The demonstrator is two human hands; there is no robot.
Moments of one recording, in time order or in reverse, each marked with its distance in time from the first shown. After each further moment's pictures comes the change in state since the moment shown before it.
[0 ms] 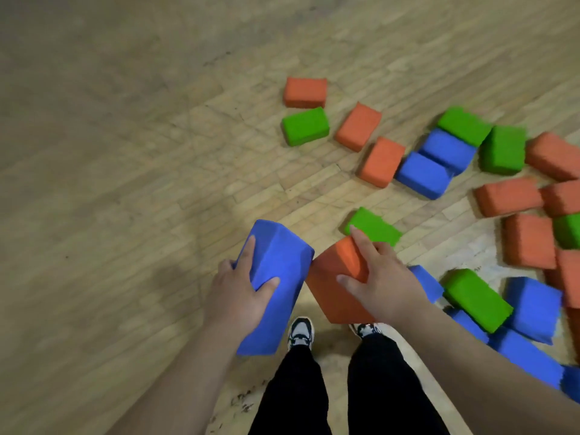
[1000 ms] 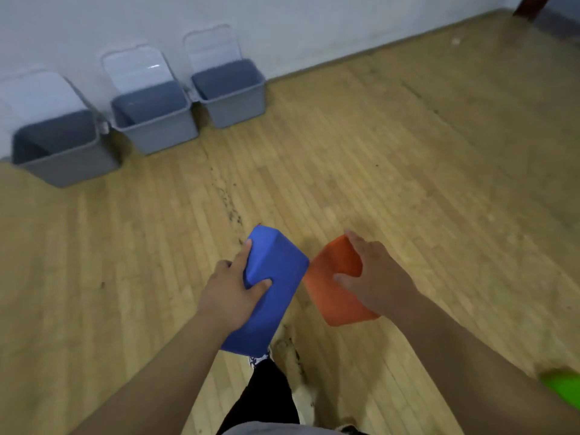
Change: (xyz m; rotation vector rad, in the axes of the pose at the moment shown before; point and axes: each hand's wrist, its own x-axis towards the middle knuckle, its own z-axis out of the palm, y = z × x) left_hand -0.408 -0.139 0.065 -0.747 0.765 -1.159; right_hand -0.186 -0.300 0.147 -0.725 -0.743 -1.292
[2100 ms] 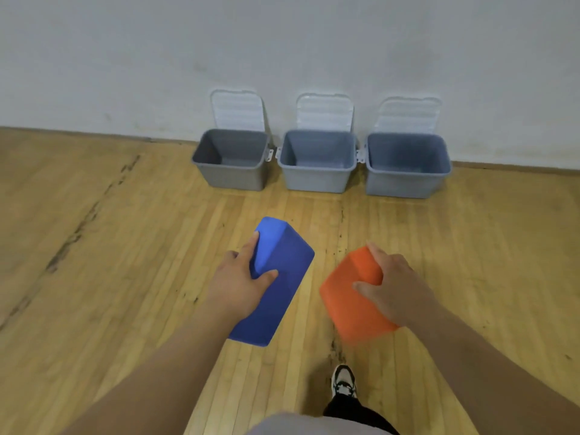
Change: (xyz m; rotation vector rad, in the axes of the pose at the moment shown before) left_hand 0.304 -0.206 -0.326 -0.261 0.392 -0.423; right_hand 0.438 -0.429 0.038 -0.218 -0.232 -0.423
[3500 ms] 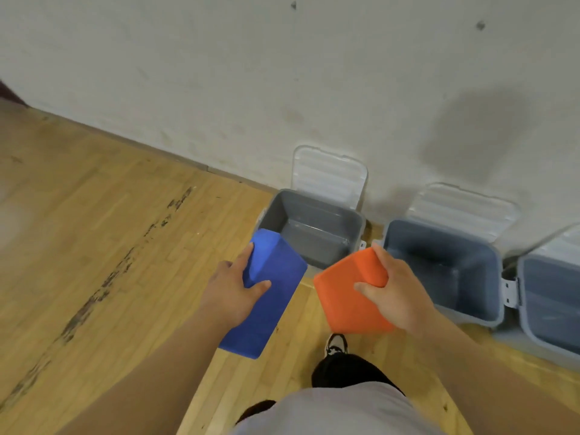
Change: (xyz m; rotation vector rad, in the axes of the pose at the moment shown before) left_hand 0.710 -0.181 -0.308 -0.035 0.049 -0.248; right_hand 0.738 -0.455 0.026 0.093 -0.115 -0.184
